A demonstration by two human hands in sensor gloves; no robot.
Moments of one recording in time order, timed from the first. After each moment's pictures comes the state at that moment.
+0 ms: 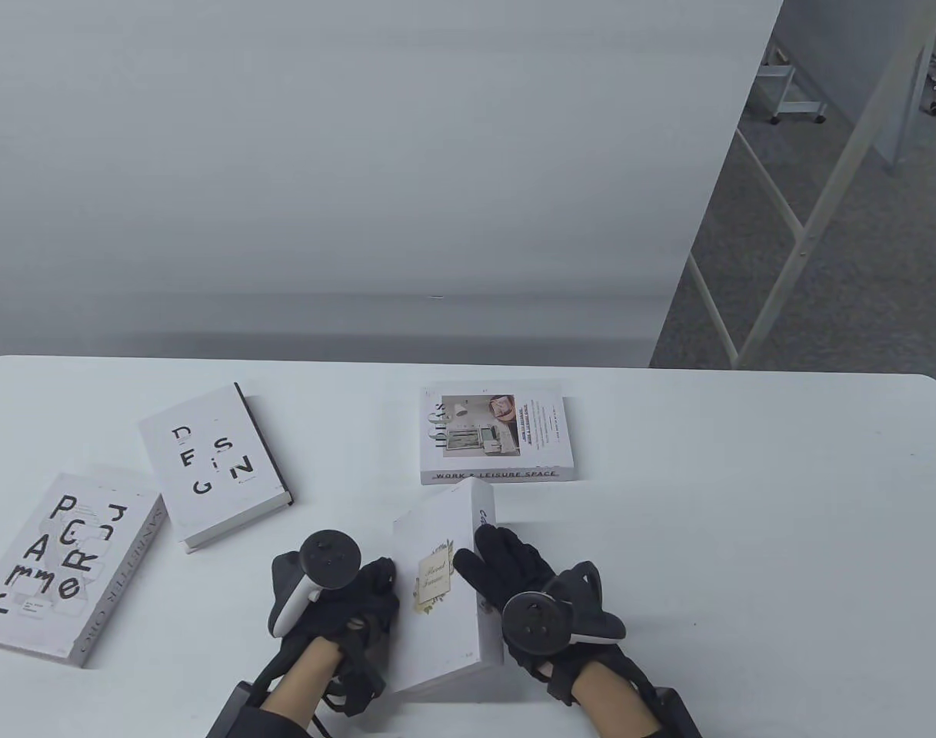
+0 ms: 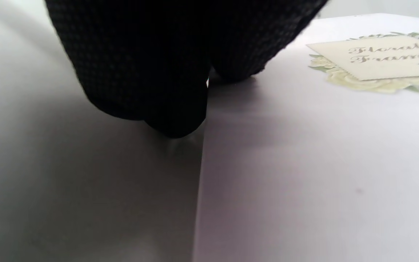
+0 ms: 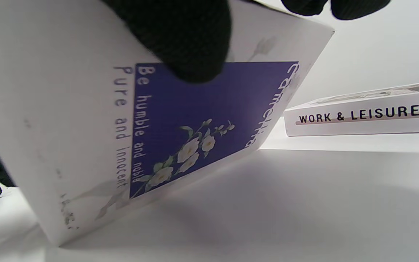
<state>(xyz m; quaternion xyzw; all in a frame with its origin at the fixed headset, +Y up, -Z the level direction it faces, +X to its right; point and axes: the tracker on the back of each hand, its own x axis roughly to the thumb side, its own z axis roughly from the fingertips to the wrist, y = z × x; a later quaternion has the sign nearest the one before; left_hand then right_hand) -0.185 -0.803 -0.338 -0.19 -0.02 0.33 0.93 0.073 -0.748 -0.305 0.38 -0.03 0.91 0.13</state>
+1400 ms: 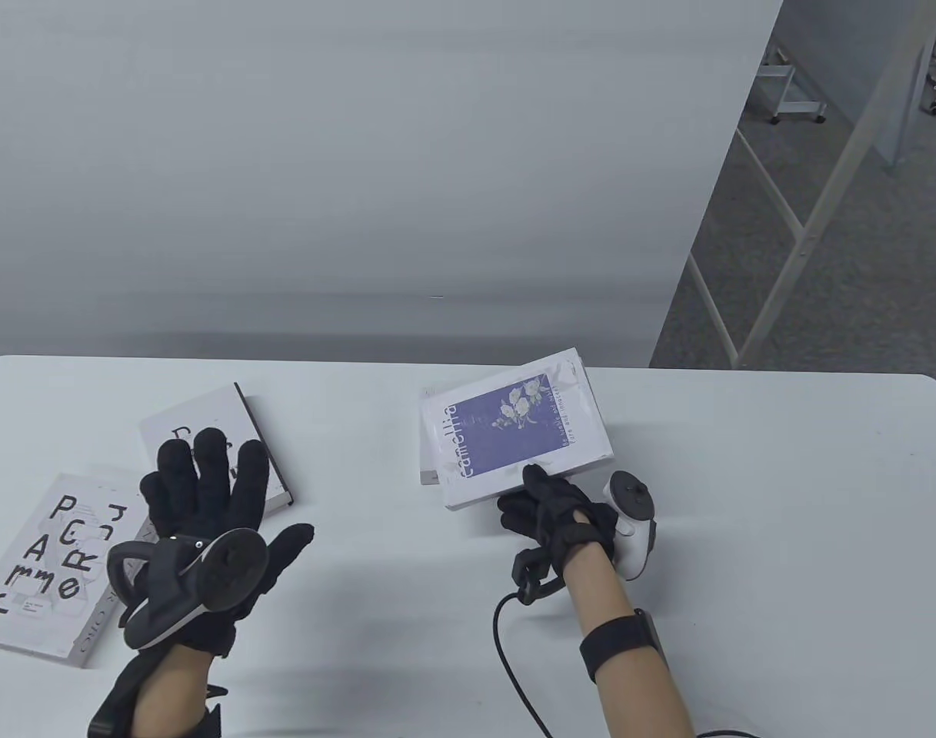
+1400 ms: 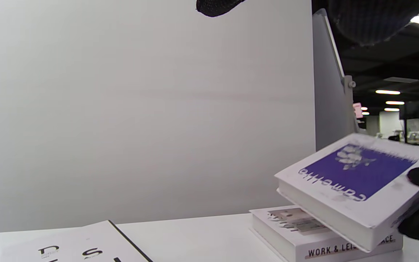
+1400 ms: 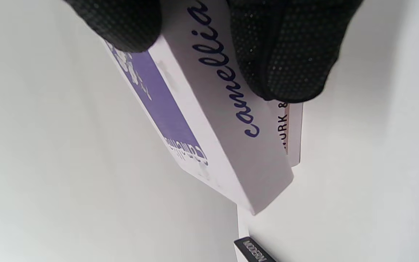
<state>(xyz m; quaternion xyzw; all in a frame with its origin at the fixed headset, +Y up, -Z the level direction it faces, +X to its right) -0.262 -0.608 -0.281 0.14 -0.08 -0.01 0.99 0.130 -0.802 -0.431 -0.10 0.15 0.64 0.74</state>
